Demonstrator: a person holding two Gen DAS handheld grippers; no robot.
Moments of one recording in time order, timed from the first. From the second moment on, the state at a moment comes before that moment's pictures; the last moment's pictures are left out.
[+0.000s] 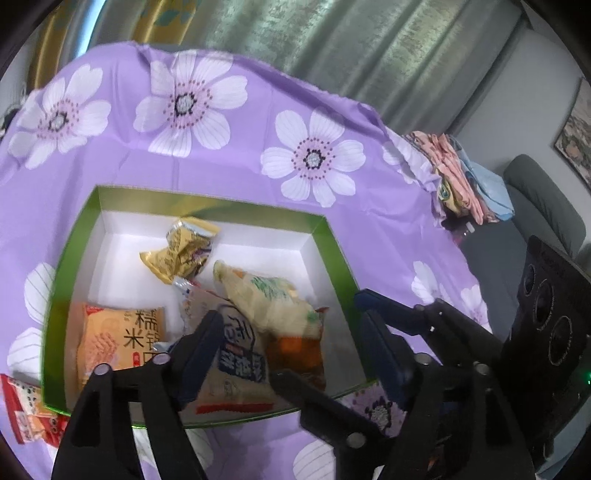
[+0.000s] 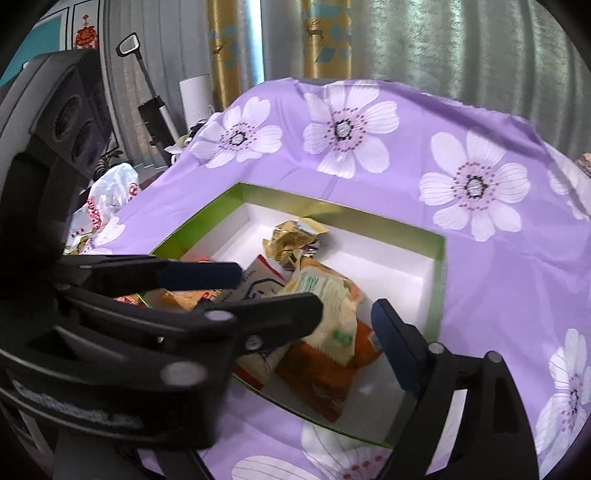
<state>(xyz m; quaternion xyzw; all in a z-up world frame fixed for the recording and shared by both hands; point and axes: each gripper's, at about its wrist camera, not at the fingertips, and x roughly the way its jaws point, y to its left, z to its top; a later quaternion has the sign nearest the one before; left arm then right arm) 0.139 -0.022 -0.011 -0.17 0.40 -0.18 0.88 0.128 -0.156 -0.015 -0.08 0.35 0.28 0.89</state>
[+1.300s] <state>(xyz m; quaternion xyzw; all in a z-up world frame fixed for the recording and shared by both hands) 0.005 0.122 -0.033 -0.20 0.40 -0.01 0.89 0.007 -0.134 -0.028 -0.06 0.37 0.32 0.87</state>
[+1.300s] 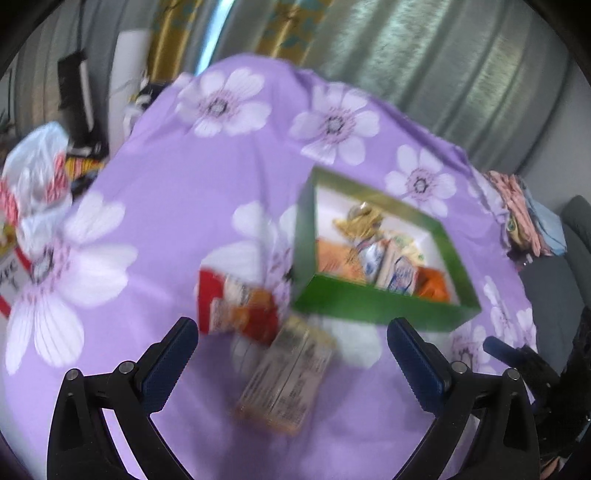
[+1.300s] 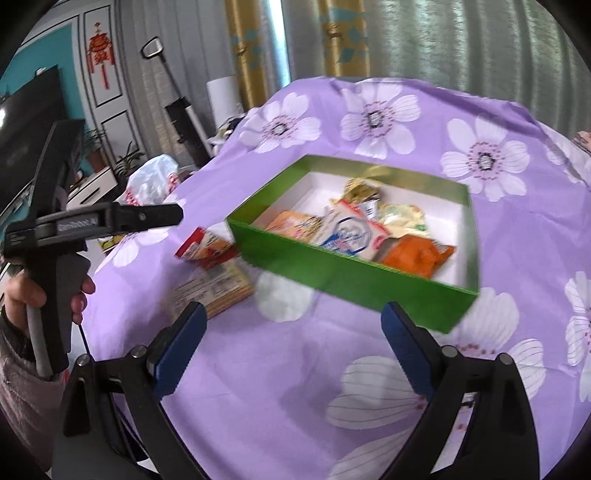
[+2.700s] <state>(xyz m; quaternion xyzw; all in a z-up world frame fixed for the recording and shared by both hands) 0.022 0.085 -0.093 -0.16 0.51 -0.12 0.84 0.010 -0.045 -0.103 -0.08 0.44 0.45 0.77</state>
